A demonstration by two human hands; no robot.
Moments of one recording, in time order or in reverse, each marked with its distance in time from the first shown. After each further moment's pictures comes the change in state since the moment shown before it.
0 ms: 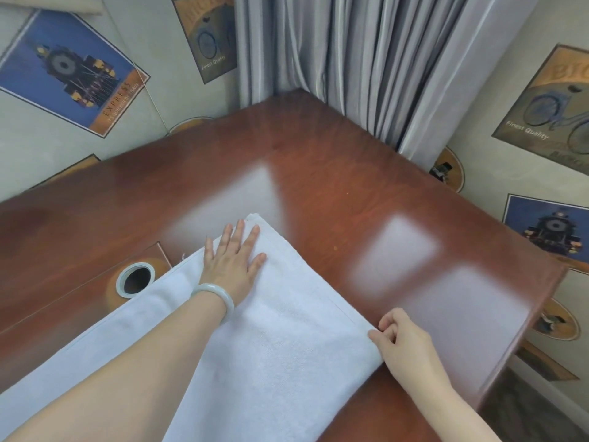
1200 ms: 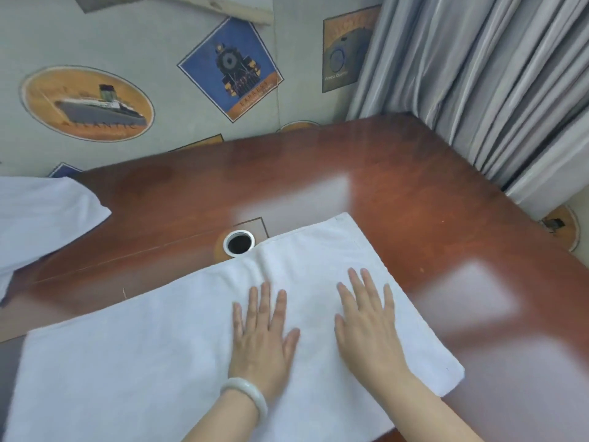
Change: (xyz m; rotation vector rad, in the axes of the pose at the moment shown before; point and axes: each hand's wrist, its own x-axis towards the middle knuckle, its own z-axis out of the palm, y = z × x) left_hand -0.179 -0.026 0.046 -0.002 0.218 -0.298; right_hand -0.013 -0.113 0.109 -0.541 0.254 -0.911
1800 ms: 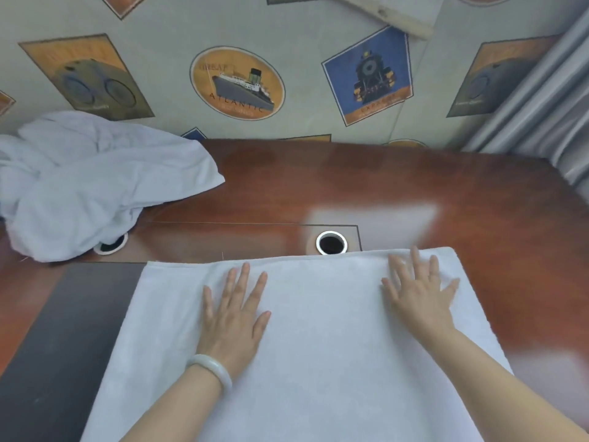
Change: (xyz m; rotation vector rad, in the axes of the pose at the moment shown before) left_hand -0.039 -0.156 -0.029 -0.005 -0.089 -0.333; right_hand 0.118 -0.029 0.033 -0.066 -0.367 0.036
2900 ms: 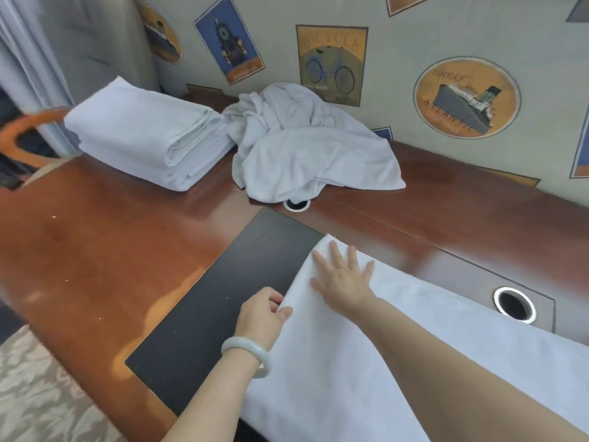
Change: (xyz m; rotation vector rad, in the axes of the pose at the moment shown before) left_hand -0.113 -0.135 -0.048 -0.942 0.129 -0.899; right_hand -0.079 -0.370 0.022 -0.123 -0.299 -0.877
